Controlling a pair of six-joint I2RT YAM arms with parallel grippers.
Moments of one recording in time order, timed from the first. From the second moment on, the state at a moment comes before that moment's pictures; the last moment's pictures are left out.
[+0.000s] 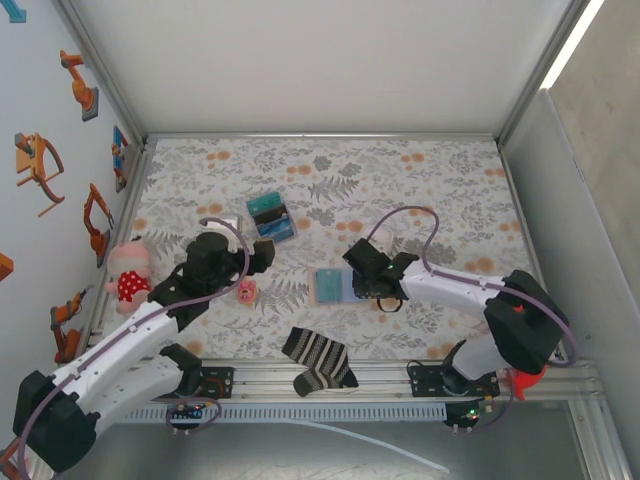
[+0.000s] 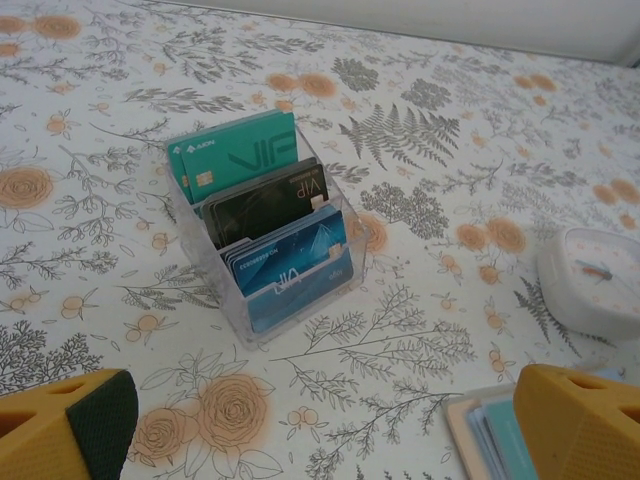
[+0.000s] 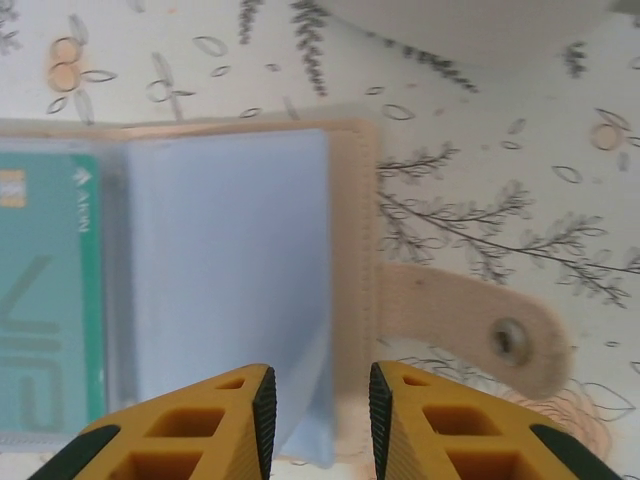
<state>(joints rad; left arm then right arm) -0.65 0.87 0.55 -0.18 -0.21 -0.36 0.83 1.44 0.77 -0.55 0.18 0.77</state>
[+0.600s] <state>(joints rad) -0.90 1.24 0.60 -0.14 -0.36 -0.31 0.78 1.28 0.70 -0.40 -0.01 0.79</state>
